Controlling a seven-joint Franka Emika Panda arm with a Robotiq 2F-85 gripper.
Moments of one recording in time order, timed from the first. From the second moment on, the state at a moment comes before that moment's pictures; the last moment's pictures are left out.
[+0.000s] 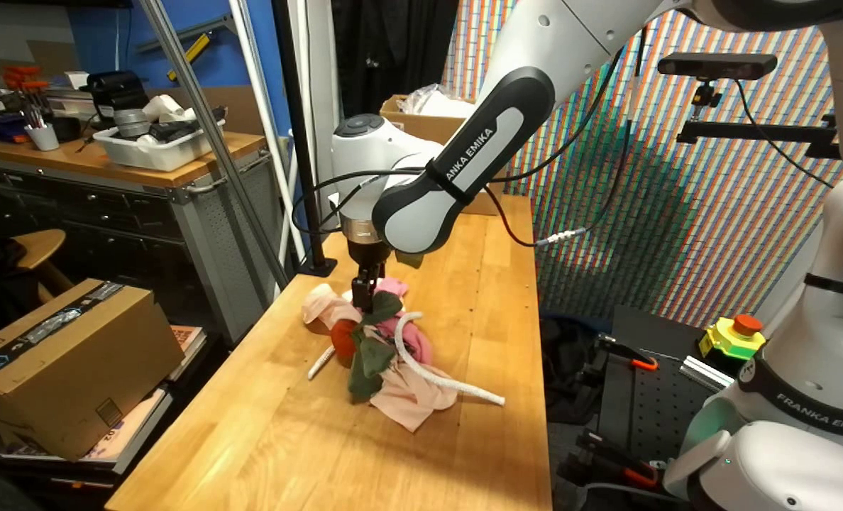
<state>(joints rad) 0.14 0.57 0.01 -1.90 -0.31 2.53 0.04</state>
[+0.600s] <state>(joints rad) 0.21 0.55 -0.06 -1.97 -0.31 2.59 0.29</state>
